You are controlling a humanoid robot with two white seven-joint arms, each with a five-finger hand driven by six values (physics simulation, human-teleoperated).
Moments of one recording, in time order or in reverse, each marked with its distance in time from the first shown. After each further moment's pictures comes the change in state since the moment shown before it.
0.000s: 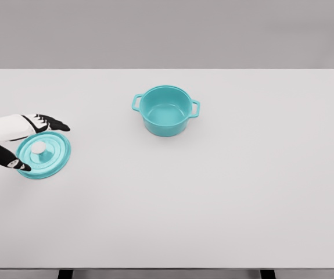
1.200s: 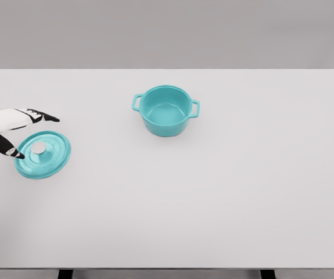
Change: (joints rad) left arm -0.199 -0.140 -0.125 0.334 -0.201 0.000 0.001; right arm 0.002 0.000 0.000 0.002 -0.001 0.000 0.000
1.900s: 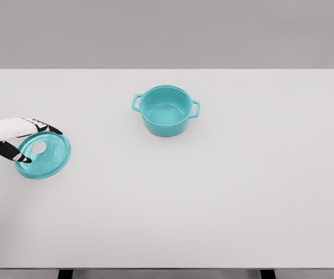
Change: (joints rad) left arm 0.005 -0.016 -0.037 0.026 -0.016 0.000 0.007; right arm -0.002 0.000 0.000 0.000 0.000 0.000 0.000
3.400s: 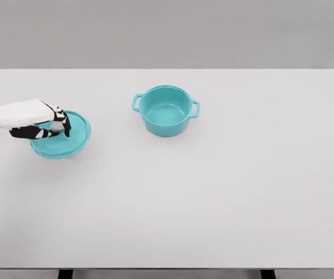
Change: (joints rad) left arm -0.077 0.003 -0.031 -0.170 0.013 0.000 0.009; right arm 0.000 0.000 0.000 0.000 0.000 0.000 0.000
